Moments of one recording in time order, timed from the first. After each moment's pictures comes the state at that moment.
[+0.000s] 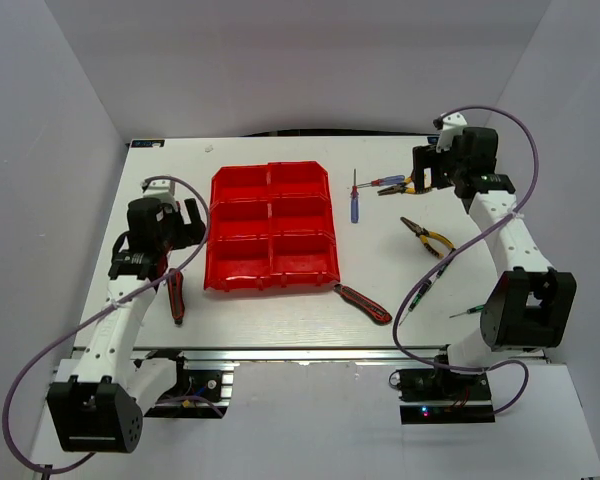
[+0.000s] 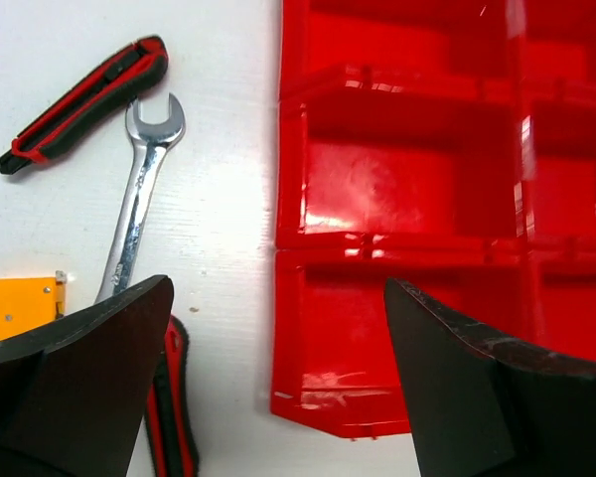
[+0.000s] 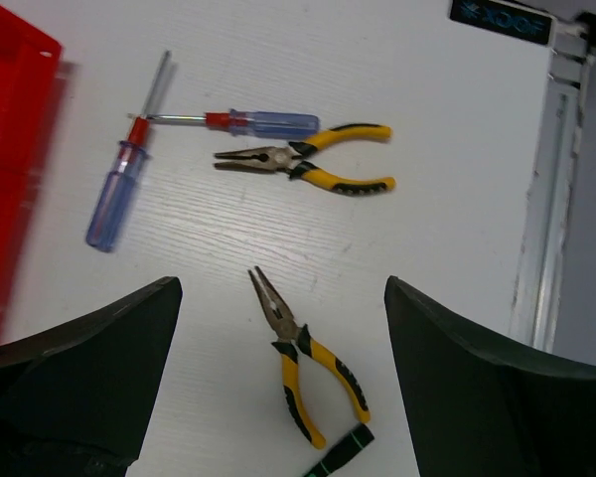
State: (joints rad) left arm -0.03 0.96 0.81 -0.35 0.00 -0.19; right arm 0.02 1.50 1.29 -0.33 -0.15 -0.19
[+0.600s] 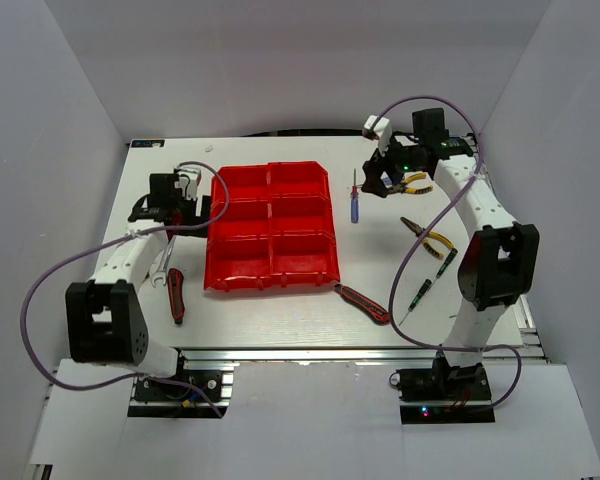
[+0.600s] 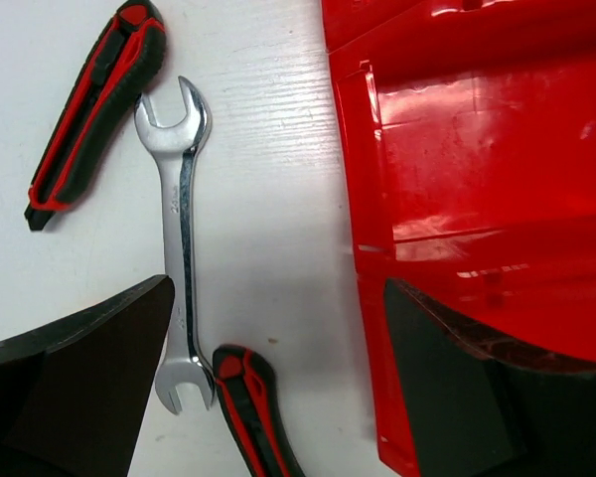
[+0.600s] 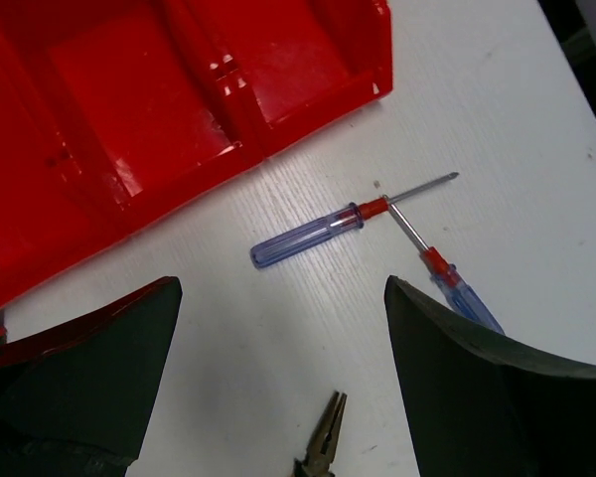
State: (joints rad) left arm -0.03 1.41 1.01 -0.41 -0.03 0.14; right arm 0.19 1.82 1.69 -0.67 -0.65 -0.71
